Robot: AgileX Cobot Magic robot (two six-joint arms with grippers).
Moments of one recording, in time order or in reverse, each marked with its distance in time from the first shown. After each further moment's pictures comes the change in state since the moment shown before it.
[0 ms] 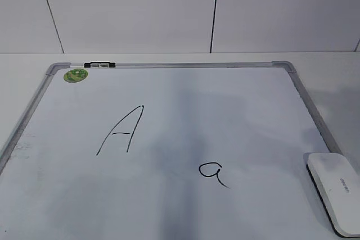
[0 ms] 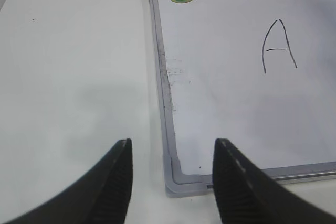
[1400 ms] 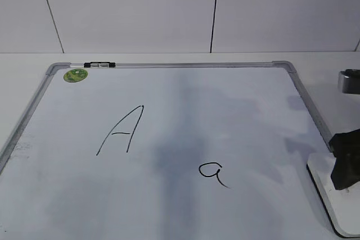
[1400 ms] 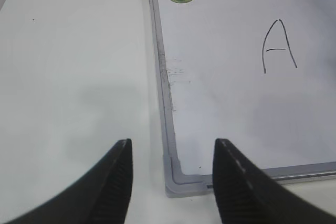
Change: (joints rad) left arm 0.000 0.000 0.000 0.000 0.000 0.000; right arm 0.174 0.346 0.000 -0.185 -0.211 0.194
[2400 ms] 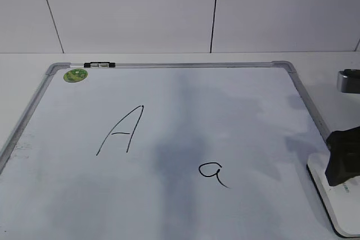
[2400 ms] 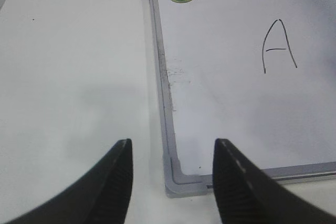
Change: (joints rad) left arm 0.000 0.000 0.000 0.000 0.000 0.000; right arm 0.005 0.022 0.000 -0.023 -0.030 0.042
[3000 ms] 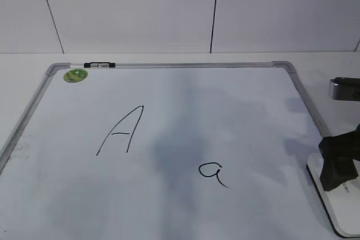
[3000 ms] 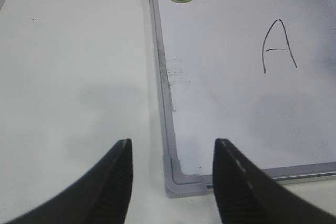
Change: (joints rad) left arm 0.000 0.000 0.000 0.000 0.000 0.000; right arm 0.000 0.061 0.000 0.003 -0.021 0.002
